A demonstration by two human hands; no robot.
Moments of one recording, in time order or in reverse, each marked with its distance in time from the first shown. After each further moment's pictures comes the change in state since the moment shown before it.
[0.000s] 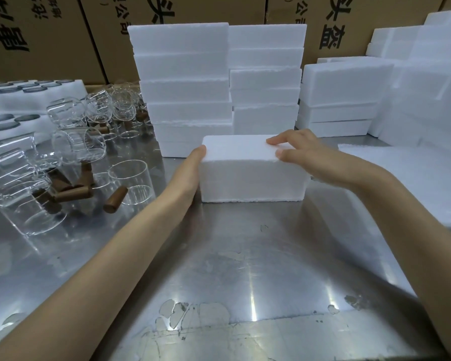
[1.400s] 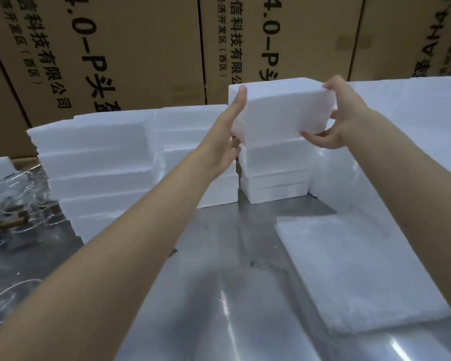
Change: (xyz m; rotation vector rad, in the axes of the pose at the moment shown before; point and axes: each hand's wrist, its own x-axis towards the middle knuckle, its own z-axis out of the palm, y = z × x) left_hand 0.080 0.143 0.204 -0.036 -0.523 0.182; right_hand 0.073 0.027 -0.224 1.152 0.676 0.388
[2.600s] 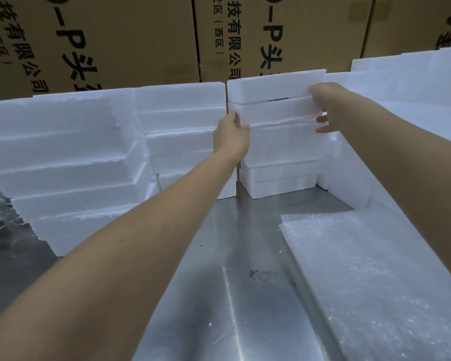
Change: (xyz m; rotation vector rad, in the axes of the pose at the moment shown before) left_hand 0.088 -0.073 0.001 0.610 0.367 0.169; right_hand 0.091 0.022 0.024 -0.681 0.144 -0.106
